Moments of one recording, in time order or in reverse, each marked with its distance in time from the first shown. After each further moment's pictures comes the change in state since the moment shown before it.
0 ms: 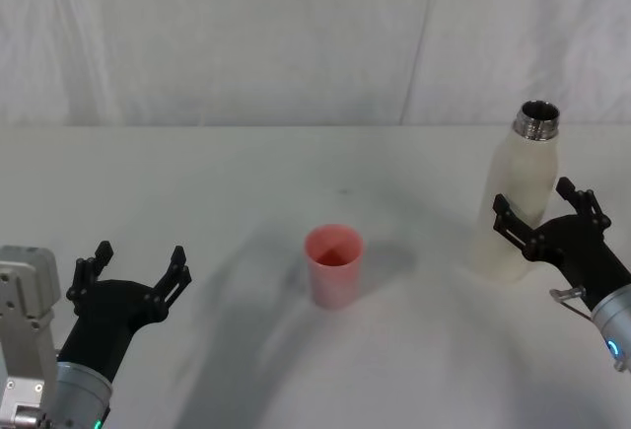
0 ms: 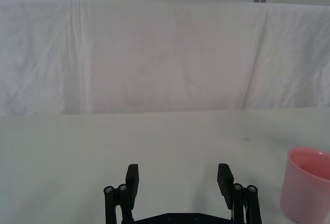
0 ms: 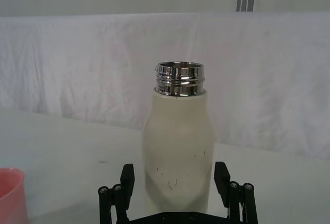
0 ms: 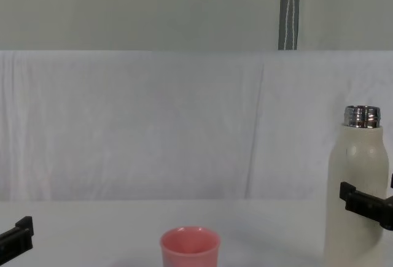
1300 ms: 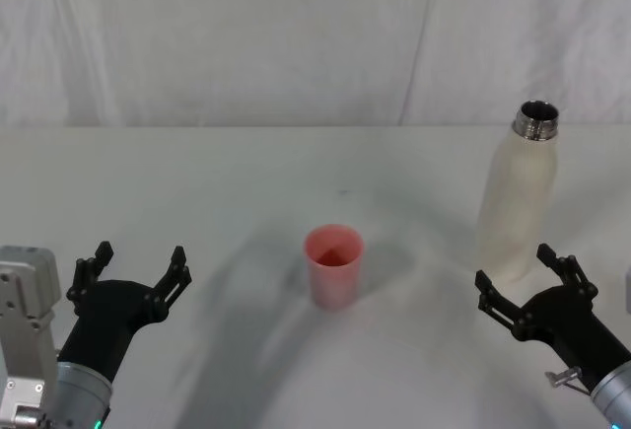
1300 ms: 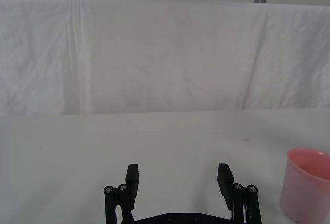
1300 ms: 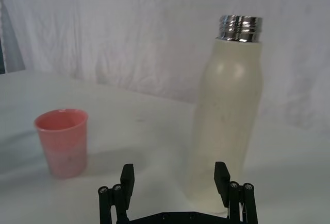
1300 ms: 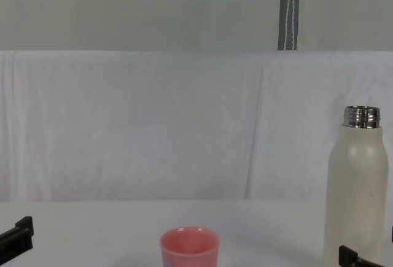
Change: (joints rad) left arm 0.000 0.000 0.000 0.000 0.000 0.000 0.000; right arm -0.185 0.055 -0.026 -0.124 -0.036 -0.018 0.039
